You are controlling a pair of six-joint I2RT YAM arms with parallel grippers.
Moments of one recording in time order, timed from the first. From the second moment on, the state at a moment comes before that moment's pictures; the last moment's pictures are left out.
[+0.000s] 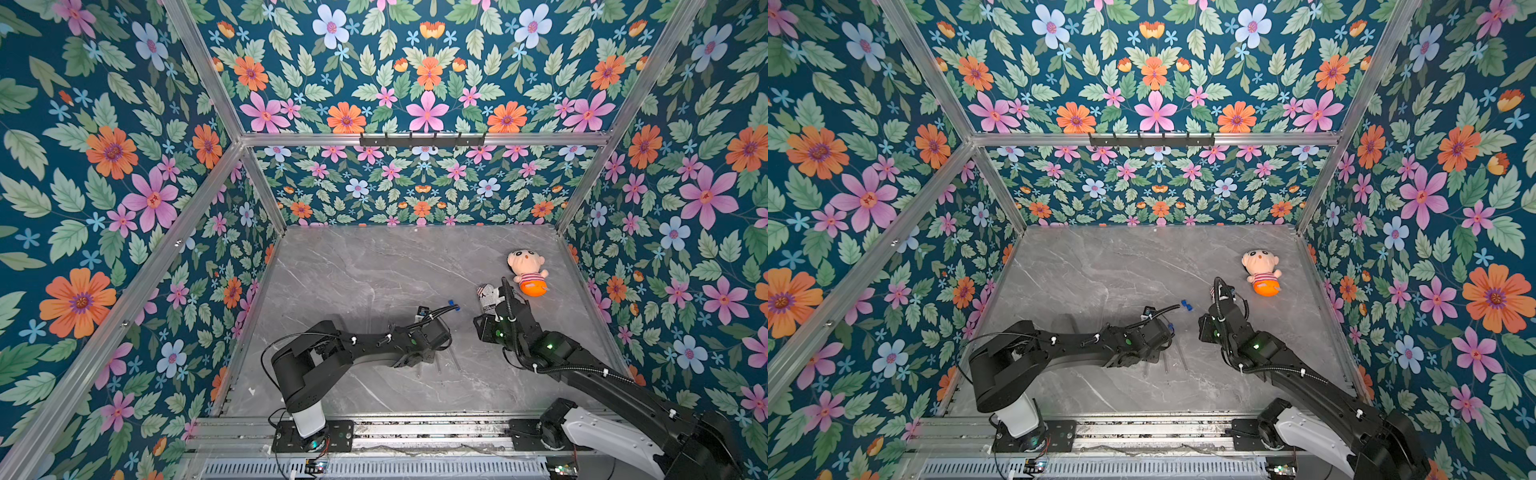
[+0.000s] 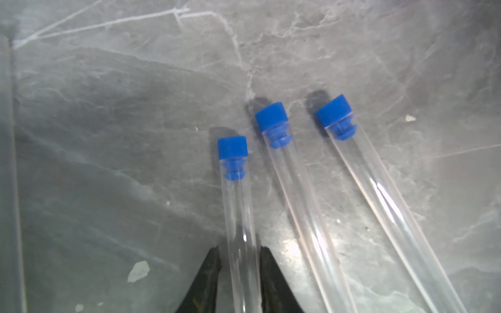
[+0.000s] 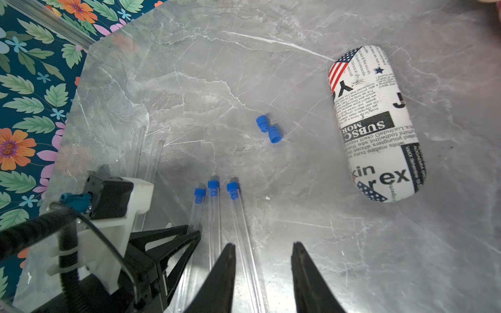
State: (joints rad) left arm -1.09 1.74 0.91 -0.35 -0.33 -0.75; right arm 0.64 0.98 0.63 -0.39 0.13 0.71
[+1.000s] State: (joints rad) left arm -1.09 1.74 0.93 -0.42 -0.35 -0.73; right arm 0.64 0.99 0.63 -0.38 0.13 0.72
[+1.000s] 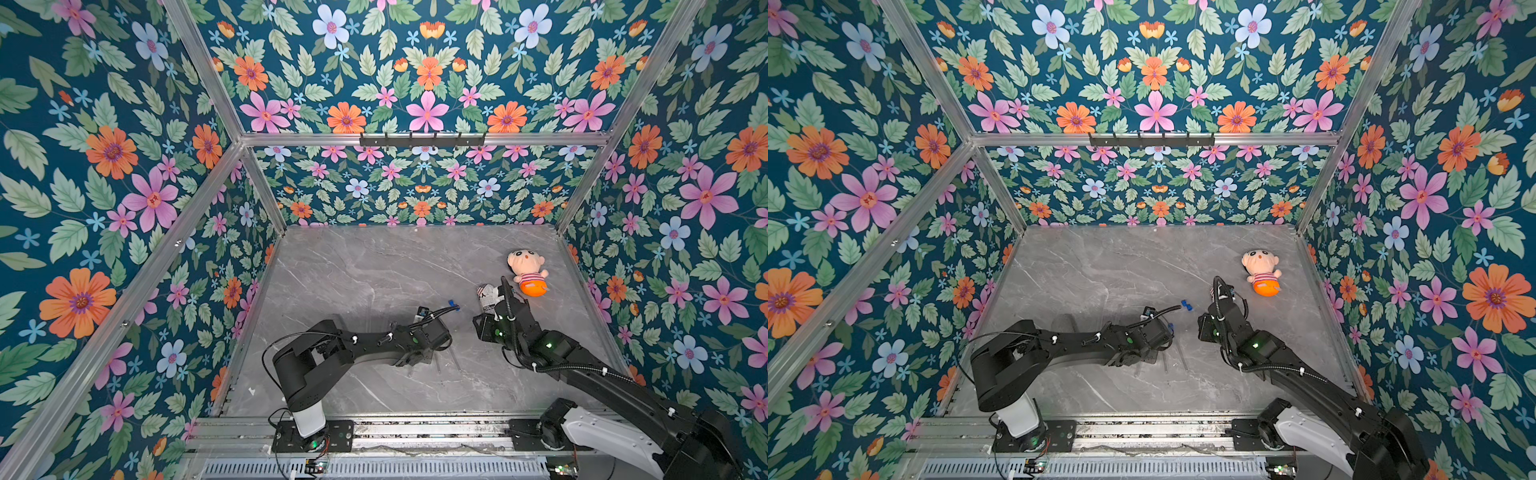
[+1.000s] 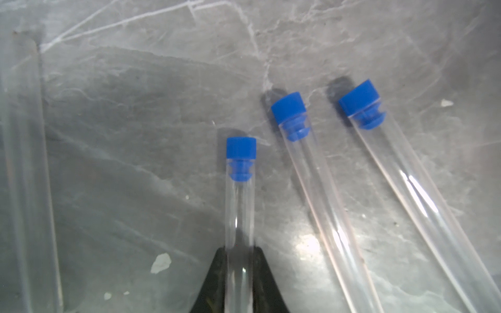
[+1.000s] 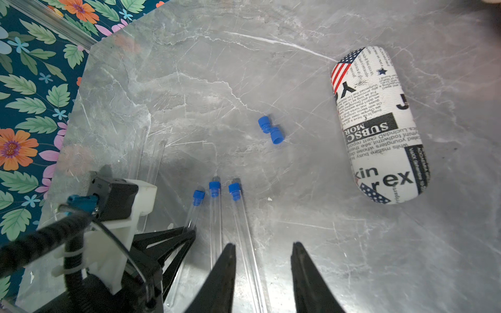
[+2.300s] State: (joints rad) left arm -0.99 1.25 0.69 -0.06 -0.24 -0.44; right arm 0.64 0.92 0.66 -0.29 0.10 0.71
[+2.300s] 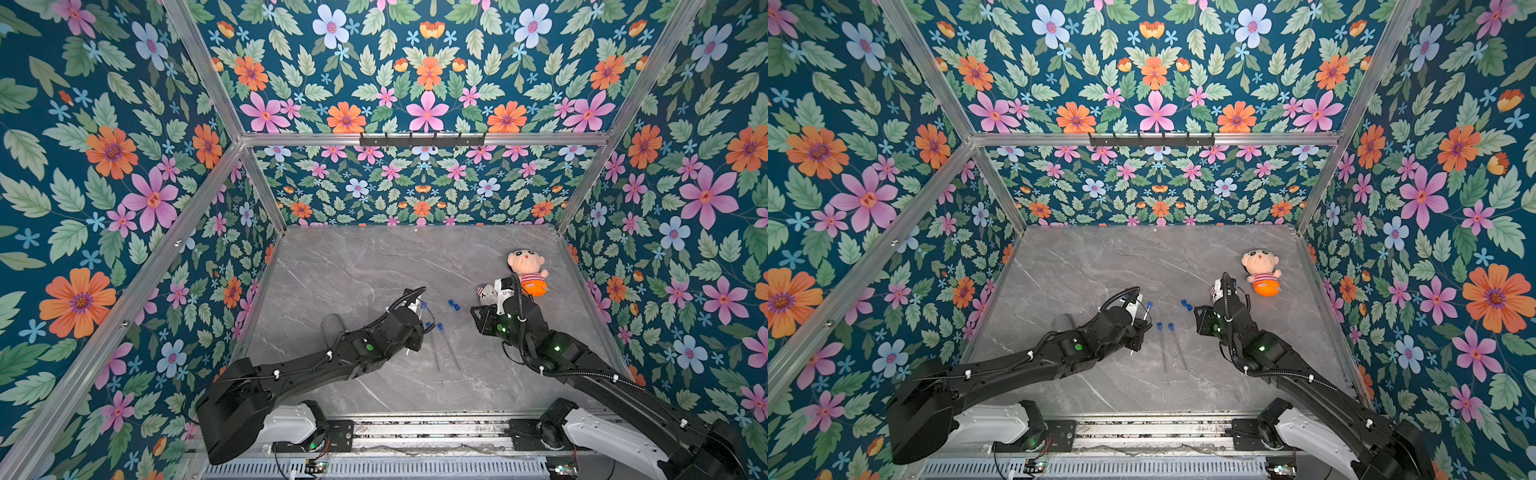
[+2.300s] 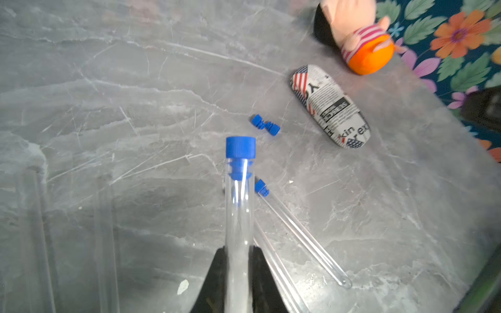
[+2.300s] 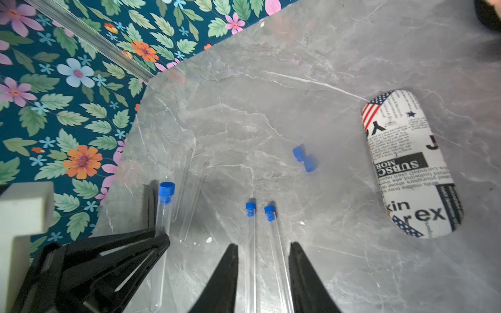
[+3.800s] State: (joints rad) left arm -0.97 1.19 0.54 0.30 0.00 -0.36; right arm 0.64 1.36 0.88 0.01 -0.28 0.87
